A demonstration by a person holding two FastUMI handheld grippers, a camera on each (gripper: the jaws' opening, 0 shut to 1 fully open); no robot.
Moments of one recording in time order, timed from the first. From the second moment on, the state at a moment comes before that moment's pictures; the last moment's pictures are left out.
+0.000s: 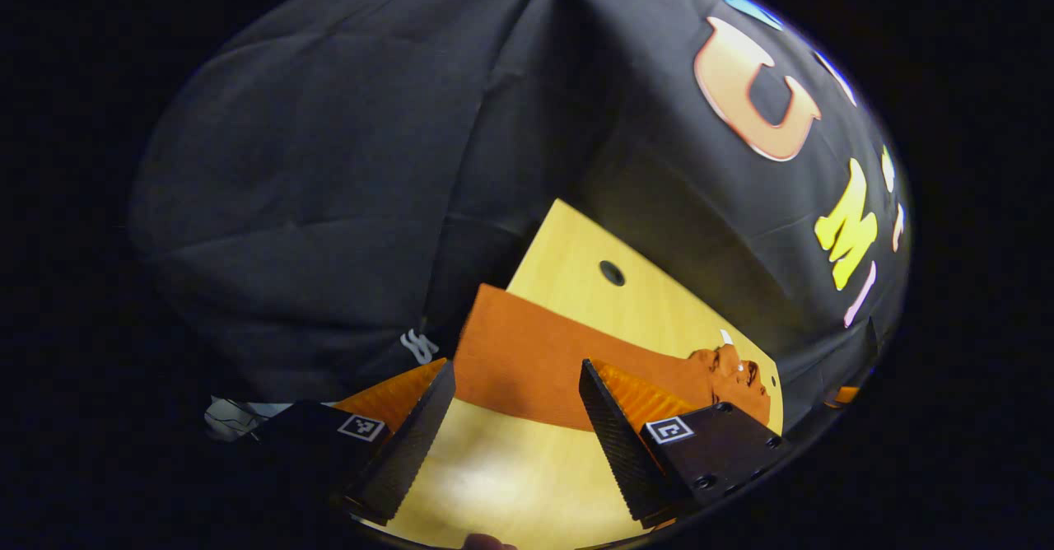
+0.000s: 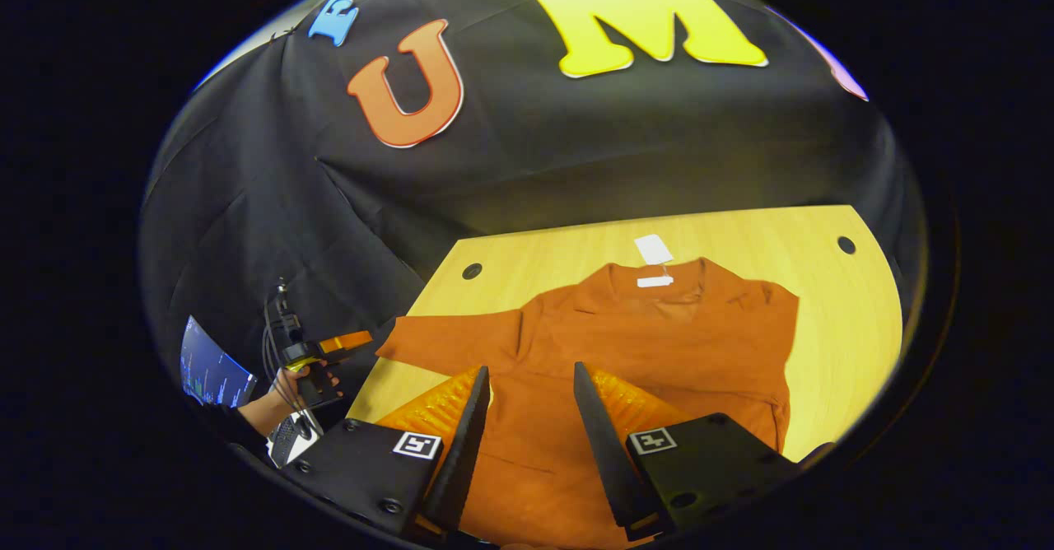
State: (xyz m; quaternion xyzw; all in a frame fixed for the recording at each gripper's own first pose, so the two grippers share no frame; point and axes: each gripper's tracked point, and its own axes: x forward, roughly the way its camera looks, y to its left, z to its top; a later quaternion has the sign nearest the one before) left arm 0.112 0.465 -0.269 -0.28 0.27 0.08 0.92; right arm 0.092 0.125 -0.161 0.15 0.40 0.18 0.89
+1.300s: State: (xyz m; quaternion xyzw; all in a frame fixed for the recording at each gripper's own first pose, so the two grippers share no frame) left arm 0.152 0.457 -0.266 -0.33 0.29 0.10 0.89; right arm 0.047 0.065 -0.162 0.18 0.39 0.11 0.89
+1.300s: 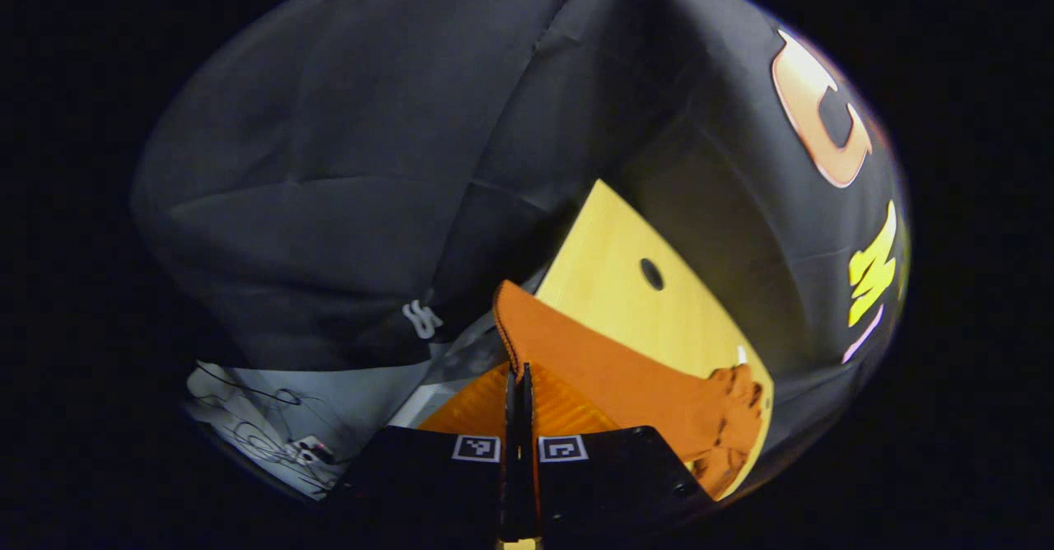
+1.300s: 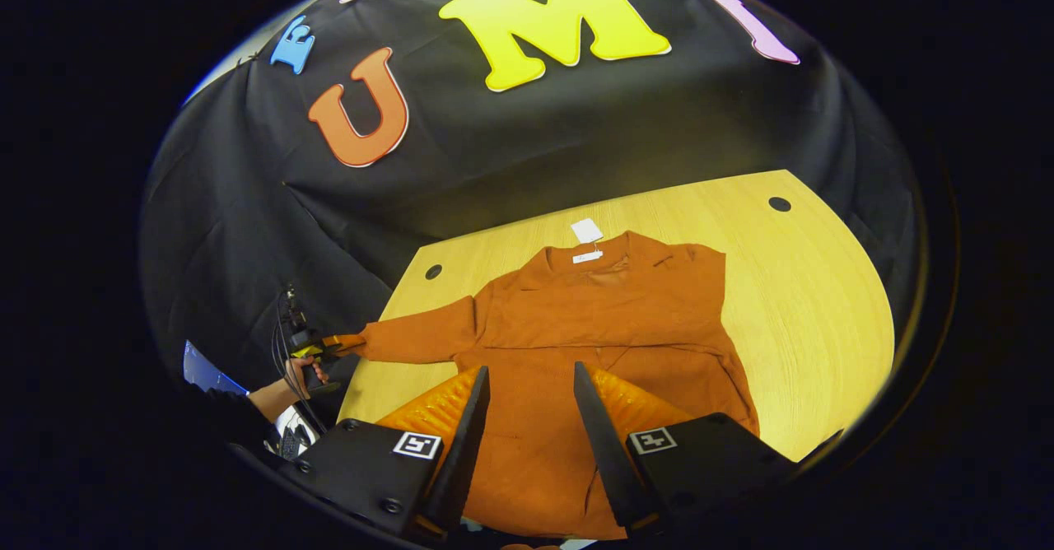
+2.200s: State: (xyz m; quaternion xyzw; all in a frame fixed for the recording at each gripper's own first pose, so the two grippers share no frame) left arm 0.208 0.066 -0.032 -0.20 0.24 -0.17 0.94; right arm -0.023 -0.116 -0.108 0.24 0.28 0.07 0.93
